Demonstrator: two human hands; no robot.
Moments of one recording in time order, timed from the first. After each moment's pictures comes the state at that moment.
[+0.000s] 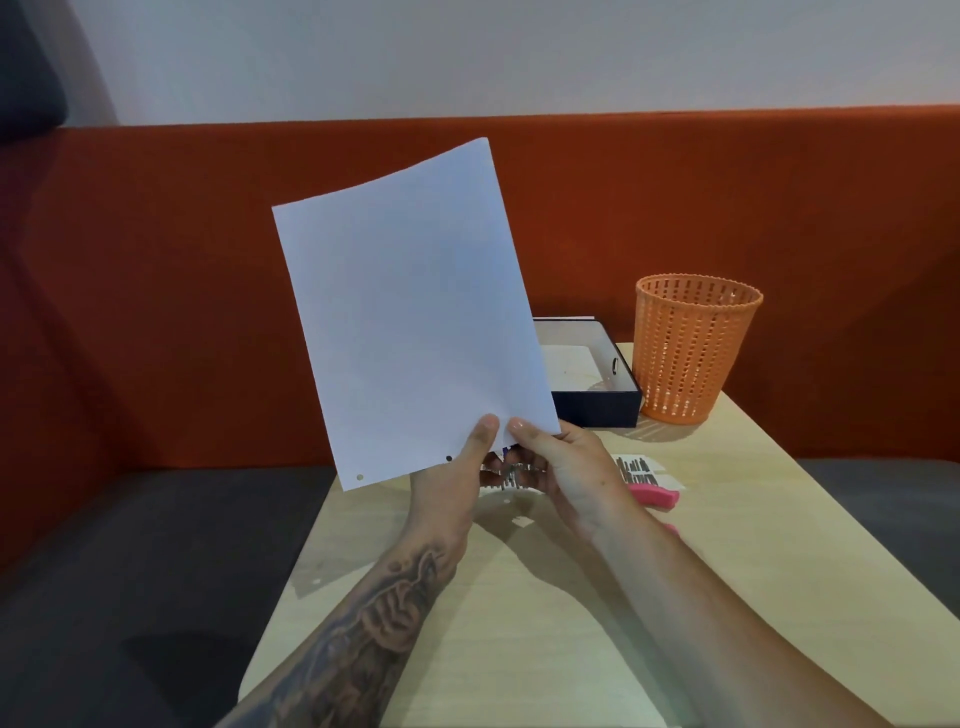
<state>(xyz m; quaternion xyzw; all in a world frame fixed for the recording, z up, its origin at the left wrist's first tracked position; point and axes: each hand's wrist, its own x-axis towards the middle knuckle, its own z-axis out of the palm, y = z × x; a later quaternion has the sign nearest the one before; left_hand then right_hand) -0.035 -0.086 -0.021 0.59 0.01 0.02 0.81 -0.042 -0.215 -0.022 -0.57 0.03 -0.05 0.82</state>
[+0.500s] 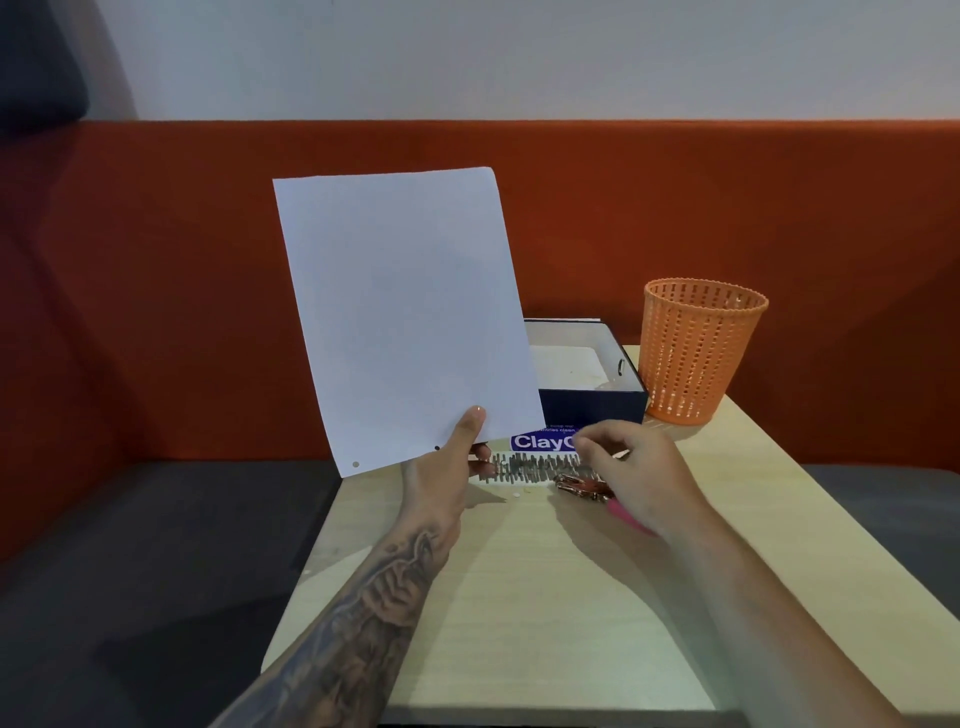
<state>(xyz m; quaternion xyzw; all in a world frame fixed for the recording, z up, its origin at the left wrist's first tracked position) -0.029 -0.065 -0.018 0.60 0.06 -0.01 0.80 -0.060 -0.272 -0.028 -0.86 0.03 -0.21 0.47</state>
